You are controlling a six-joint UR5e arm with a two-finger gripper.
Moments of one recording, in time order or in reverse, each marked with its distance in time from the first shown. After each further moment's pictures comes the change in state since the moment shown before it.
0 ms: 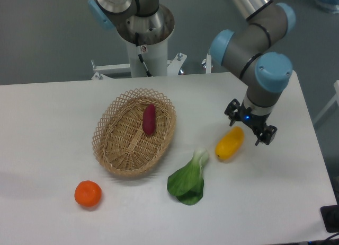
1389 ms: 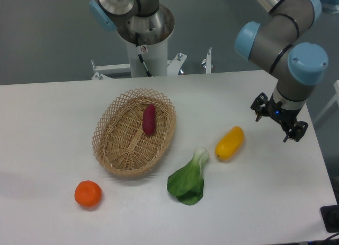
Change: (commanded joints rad) arm 0.070 -0.041 0.282 -0.268 0.026 0.078
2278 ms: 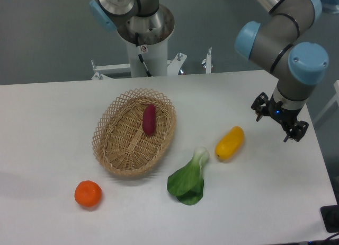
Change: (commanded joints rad) arm -0.002 0.000 0.008 0.002 0.009 0.014
